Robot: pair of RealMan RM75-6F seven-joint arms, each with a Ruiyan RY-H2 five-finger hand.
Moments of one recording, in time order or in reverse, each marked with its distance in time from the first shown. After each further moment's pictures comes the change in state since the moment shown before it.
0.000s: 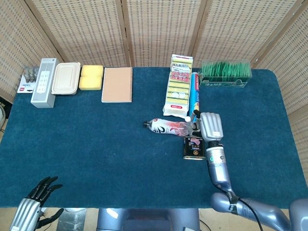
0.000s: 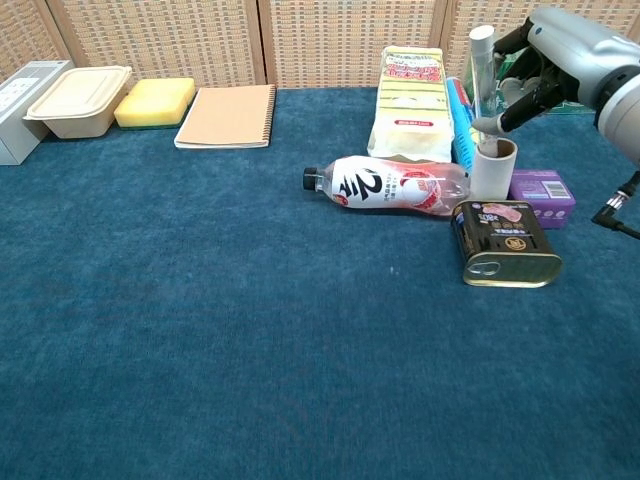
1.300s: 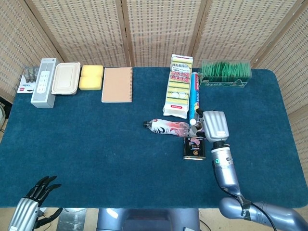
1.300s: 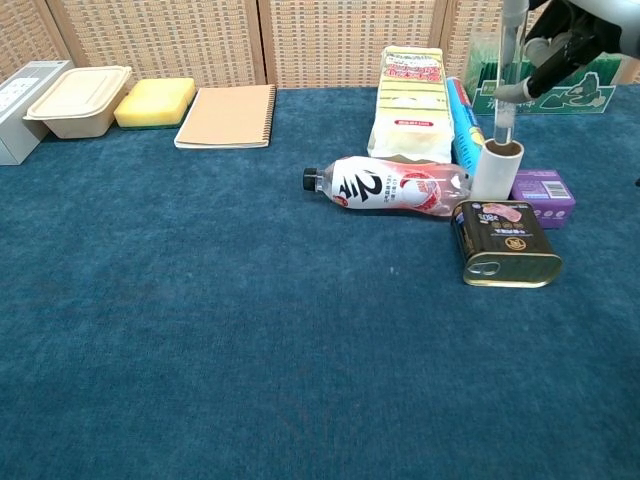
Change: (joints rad) left arm -0.001 0.001 -0.006 0.014 0.001 0.017 -0.026; right arm -0.004 0.170 -0.005 -0.252 0.033 0.032 -0.174
